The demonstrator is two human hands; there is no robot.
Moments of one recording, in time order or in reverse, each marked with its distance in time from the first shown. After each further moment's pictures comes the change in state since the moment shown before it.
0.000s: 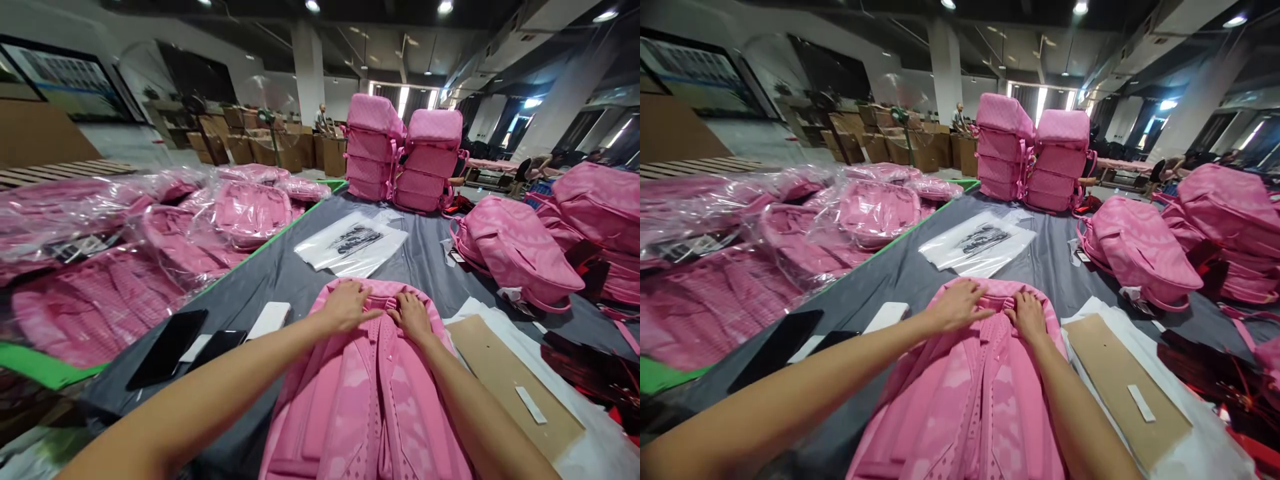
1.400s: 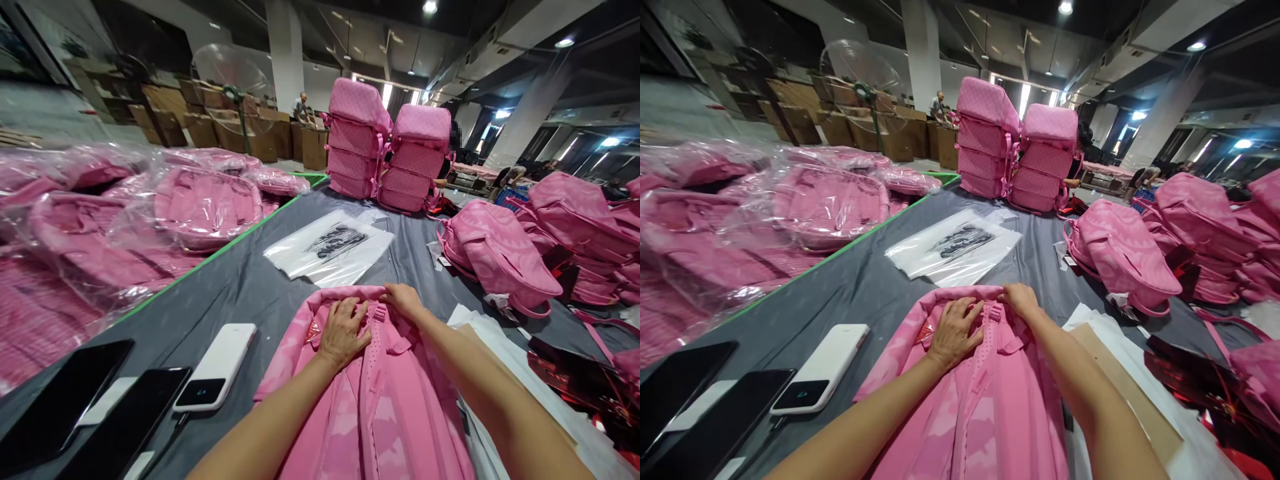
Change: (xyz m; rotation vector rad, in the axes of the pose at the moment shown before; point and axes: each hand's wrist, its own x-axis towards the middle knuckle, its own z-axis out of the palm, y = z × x) left_hand 0.011 -0.005 0.079 -0.027 0.337 0.008; right_hand 0.083 0.023 -0.015 -0.141 -0.330 0.022
